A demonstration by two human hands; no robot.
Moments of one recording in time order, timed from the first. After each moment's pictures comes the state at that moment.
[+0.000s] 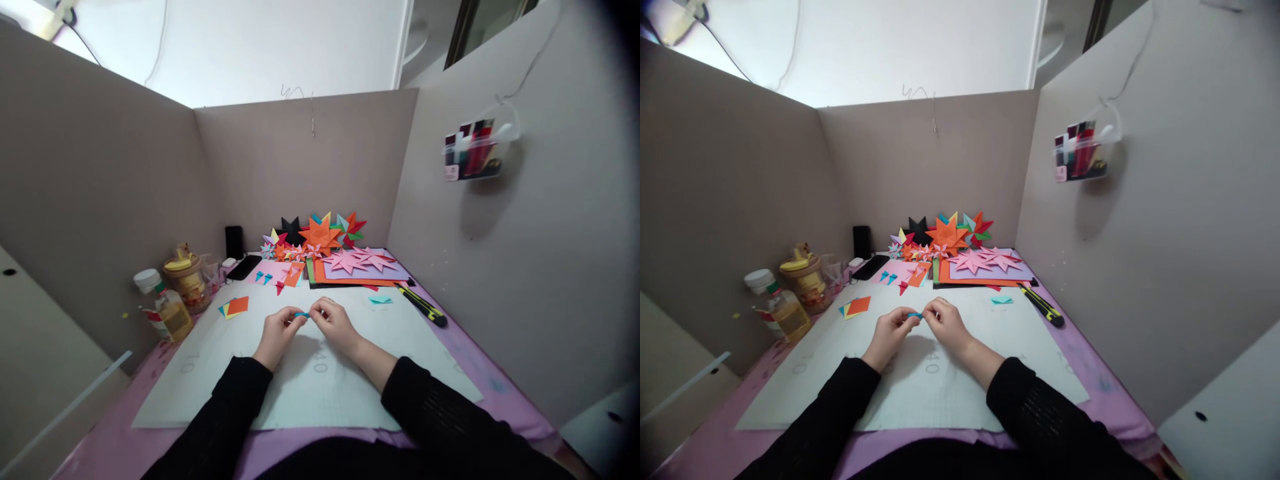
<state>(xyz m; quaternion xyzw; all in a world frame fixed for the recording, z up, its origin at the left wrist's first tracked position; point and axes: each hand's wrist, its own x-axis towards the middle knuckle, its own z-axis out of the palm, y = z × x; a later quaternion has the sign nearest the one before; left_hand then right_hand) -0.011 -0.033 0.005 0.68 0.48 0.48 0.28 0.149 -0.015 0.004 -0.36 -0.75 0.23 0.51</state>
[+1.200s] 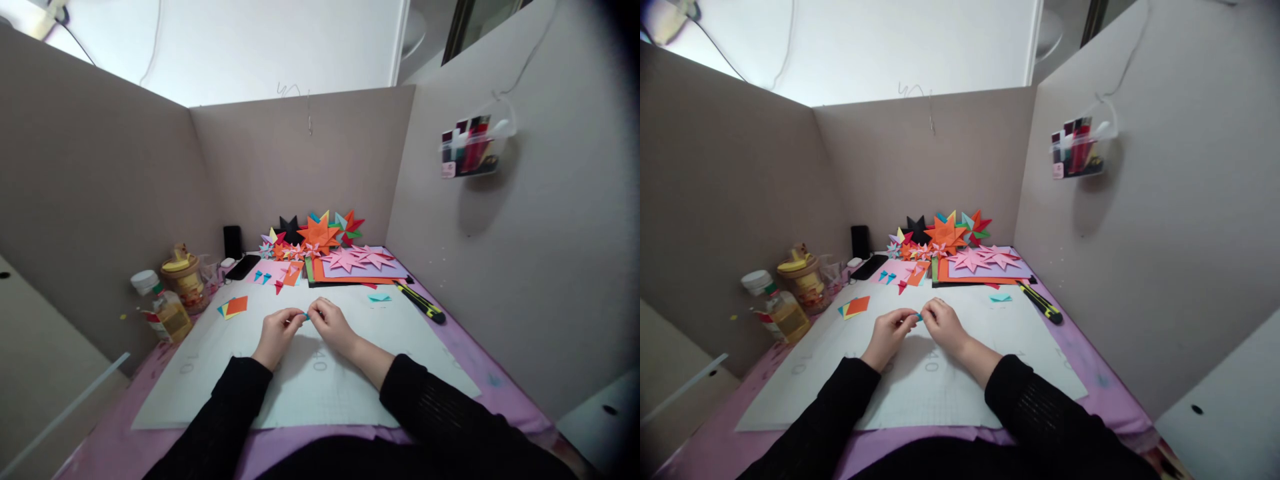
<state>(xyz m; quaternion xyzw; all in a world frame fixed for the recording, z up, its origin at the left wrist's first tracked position) -0.011 -0.035 0.004 0.70 0.48 0.47 0.24 0.147 -0.018 0.001 -0.35 -0.75 0.22 0.51</state>
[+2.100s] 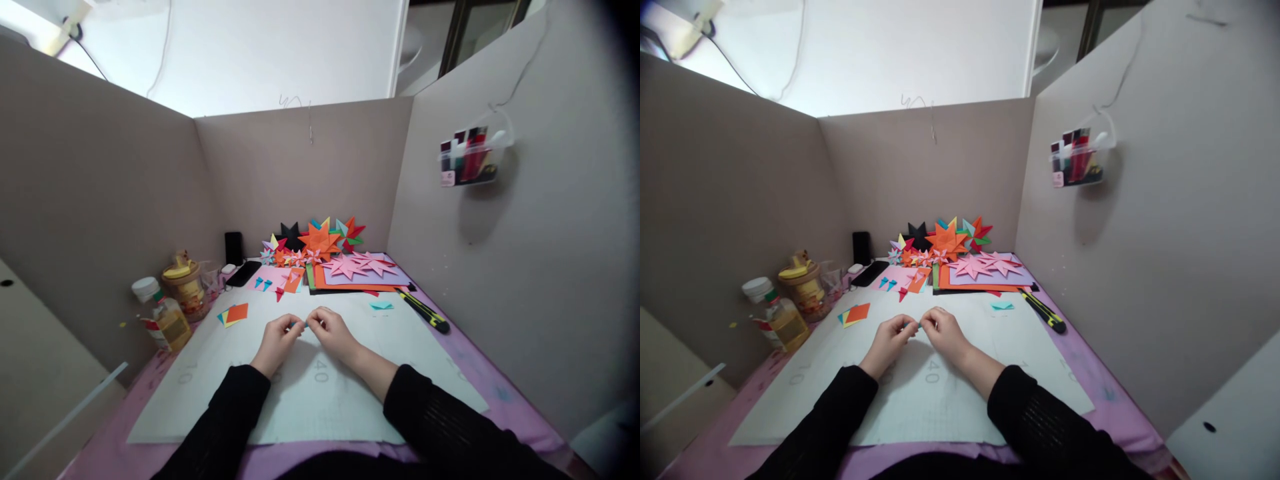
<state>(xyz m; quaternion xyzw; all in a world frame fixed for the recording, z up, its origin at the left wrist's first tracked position) -0.011 -0.032 0.007 0.69 0.48 0.45 0.30 0.144 -0.011 -0.007 -0.37 -0.75 0.25 0.49</state>
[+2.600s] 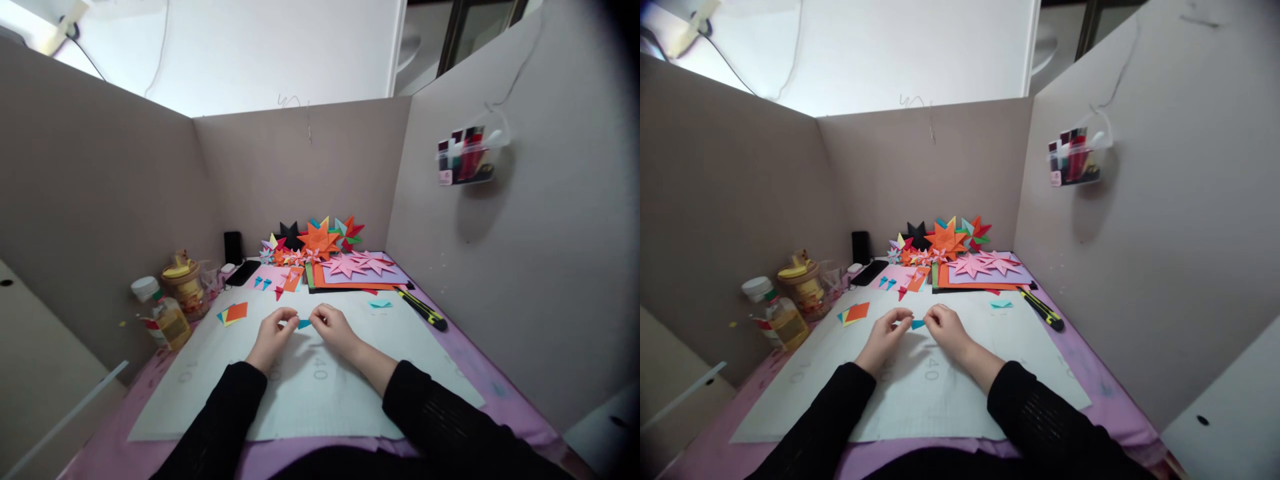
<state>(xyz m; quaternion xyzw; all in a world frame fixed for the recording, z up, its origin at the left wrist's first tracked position) -0.022 -0.026 0.013 0.67 0.49 0.48 0.29 0.150 -0.006 -0.006 -0.39 -0.74 0.24 0.49</state>
